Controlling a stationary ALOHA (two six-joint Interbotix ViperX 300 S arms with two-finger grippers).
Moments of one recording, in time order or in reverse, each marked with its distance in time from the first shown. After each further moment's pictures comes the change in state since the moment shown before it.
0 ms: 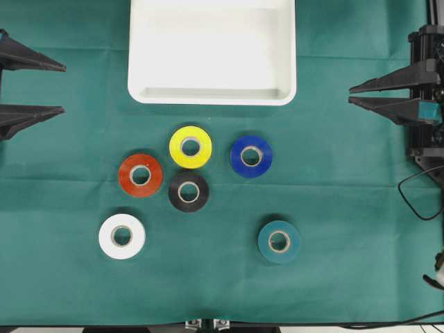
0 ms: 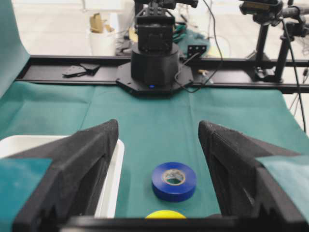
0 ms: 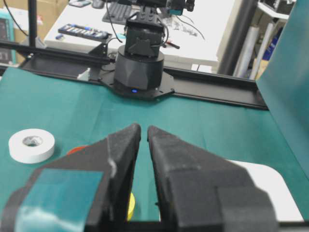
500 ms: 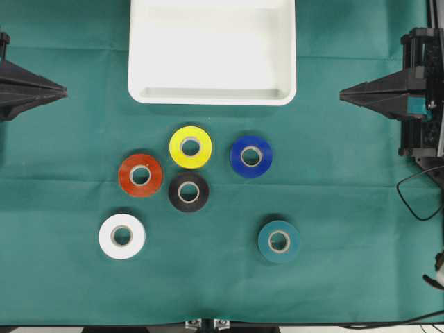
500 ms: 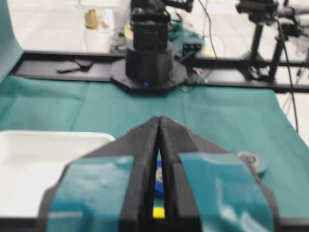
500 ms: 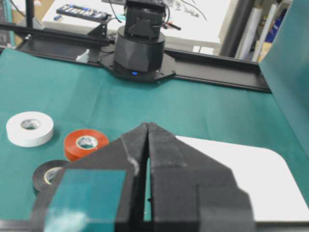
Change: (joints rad) left arm -0.017 0.002 0.002 -0.020 0.003 -0.008; right arm -0.008 0.038 0.000 0.000 0.015 0.000
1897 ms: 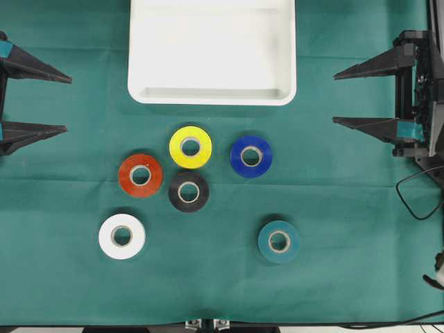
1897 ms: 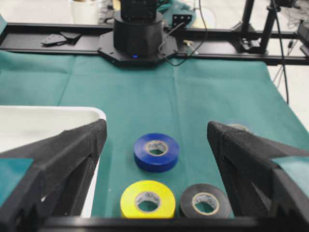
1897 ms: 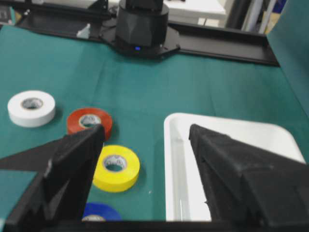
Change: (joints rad) left arm -0.028 0.008 0.006 -0.002 0.074 -0.006; right arm -0.006 0.038 -0.020 0.000 0.058 0.026
